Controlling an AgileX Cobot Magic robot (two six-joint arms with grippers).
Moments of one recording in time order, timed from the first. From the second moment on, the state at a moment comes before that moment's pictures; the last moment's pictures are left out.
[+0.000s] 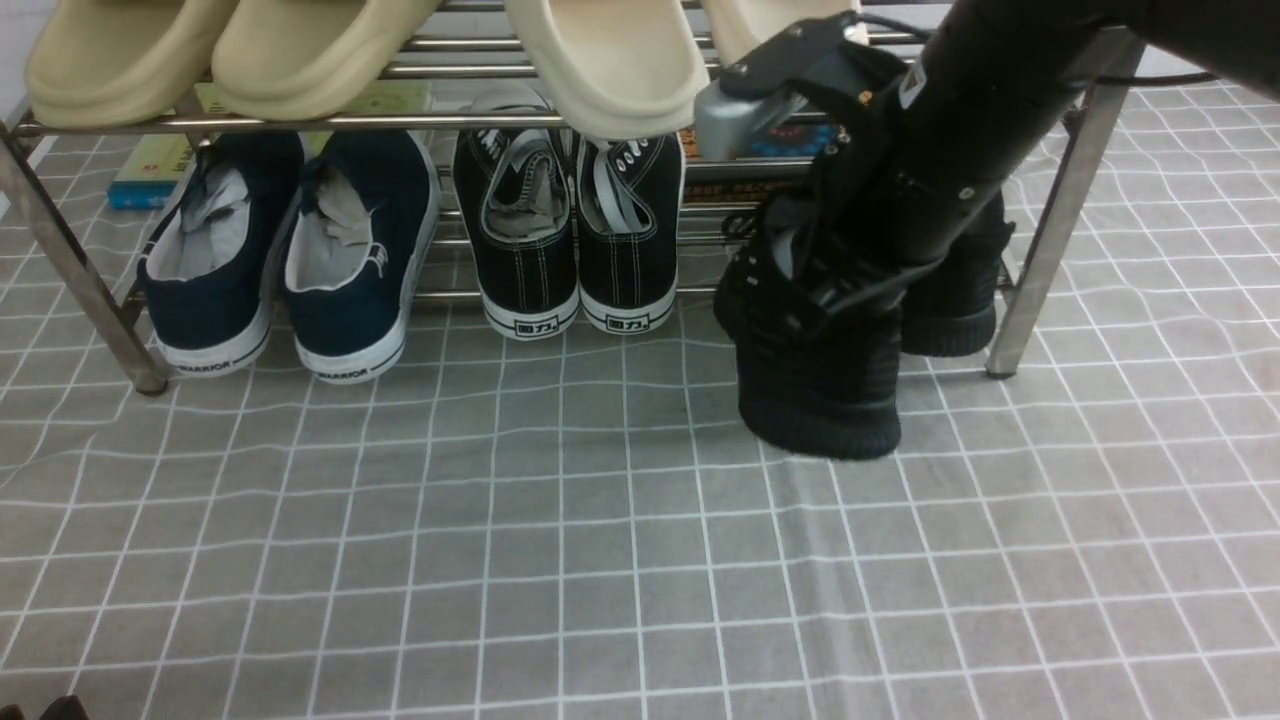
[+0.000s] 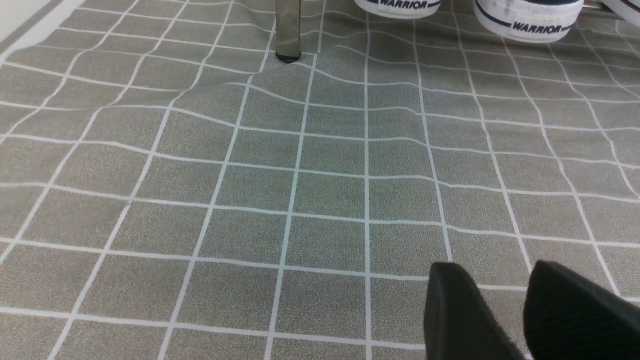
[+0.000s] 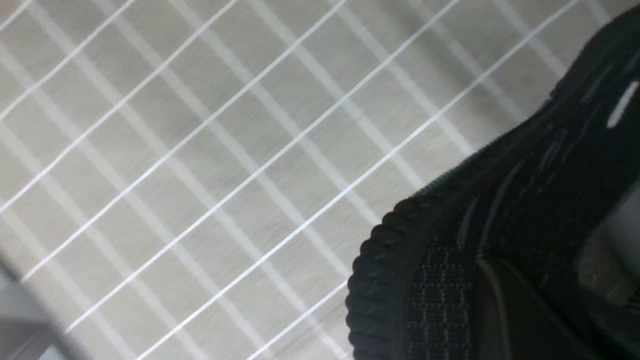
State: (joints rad) right arm 0.55 1.80 -1.75 0.25 1.23 -0.39; left arm -0.02 -0.01 0.02 0.15 0.38 -0.23
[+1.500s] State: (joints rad) right arm 0.76 1.83 -1.50 0.06 1.10 -0.36; left arm -0.02 -0.01 0.02 0.15 0.38 -0.23
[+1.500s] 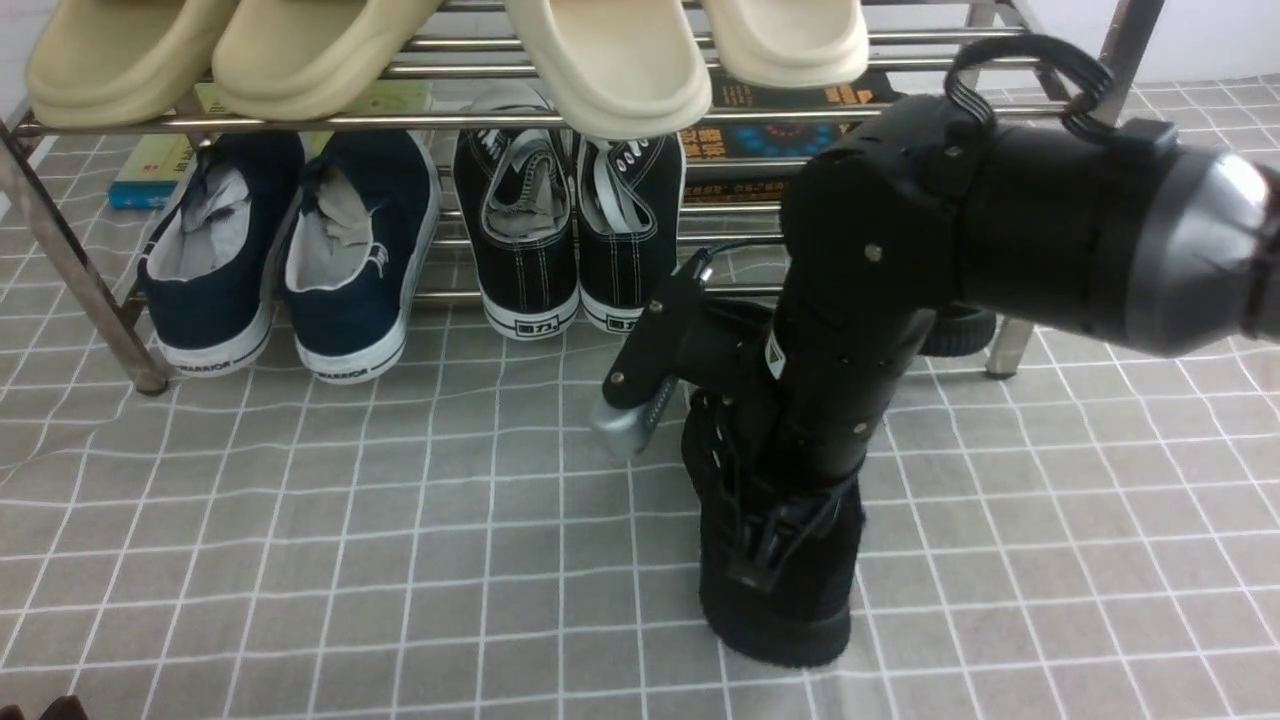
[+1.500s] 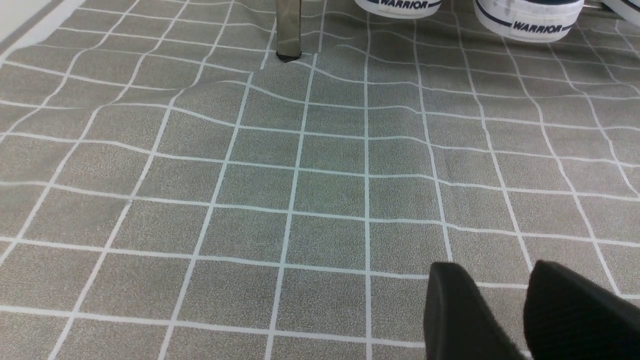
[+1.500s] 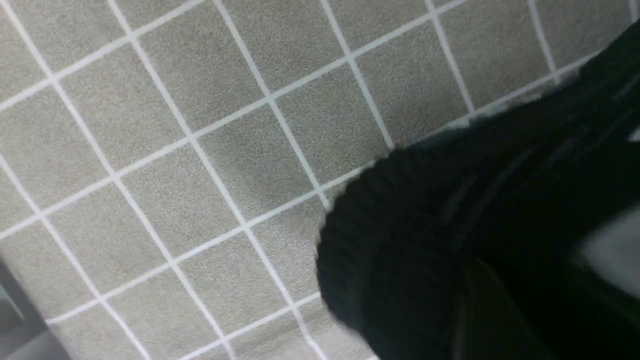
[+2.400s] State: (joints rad) right arm 0.41 1.90 -1.70 -0.19 0.82 0.07; left arm -0.02 -0.01 0.02 0.15 0.38 -0.23
